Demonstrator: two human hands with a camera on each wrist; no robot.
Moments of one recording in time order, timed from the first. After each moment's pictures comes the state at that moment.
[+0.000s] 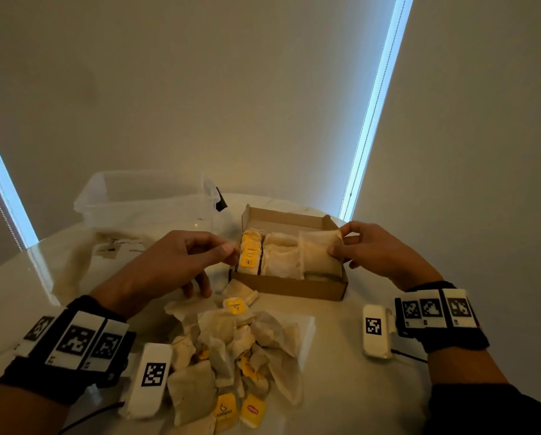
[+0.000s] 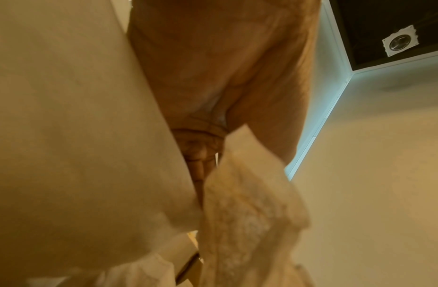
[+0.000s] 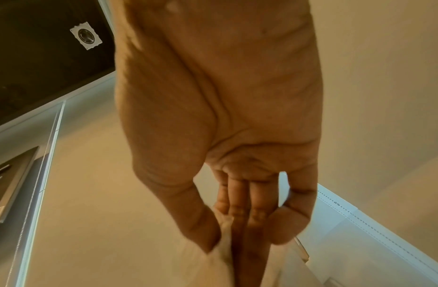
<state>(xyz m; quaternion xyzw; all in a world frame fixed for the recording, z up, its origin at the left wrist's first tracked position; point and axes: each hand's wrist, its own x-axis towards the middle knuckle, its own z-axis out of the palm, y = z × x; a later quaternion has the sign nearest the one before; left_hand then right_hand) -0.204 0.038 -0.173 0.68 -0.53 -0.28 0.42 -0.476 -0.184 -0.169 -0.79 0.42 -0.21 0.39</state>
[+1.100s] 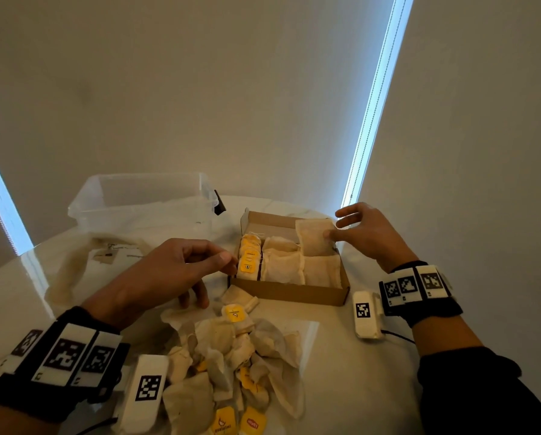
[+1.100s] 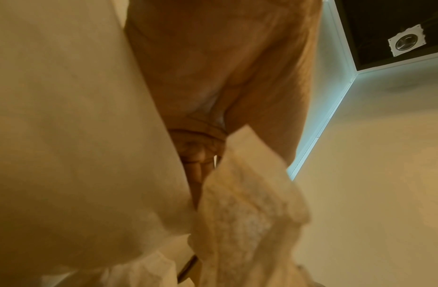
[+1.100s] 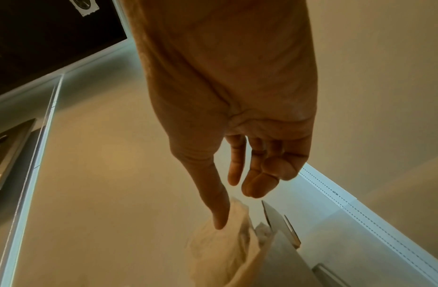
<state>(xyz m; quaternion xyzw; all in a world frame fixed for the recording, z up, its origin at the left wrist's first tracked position) -0.199 0.036 -0.178 0.68 -0.53 -0.29 0.41 -0.450 -0.227 -0.172 -0.77 0.46 -0.31 0.32</state>
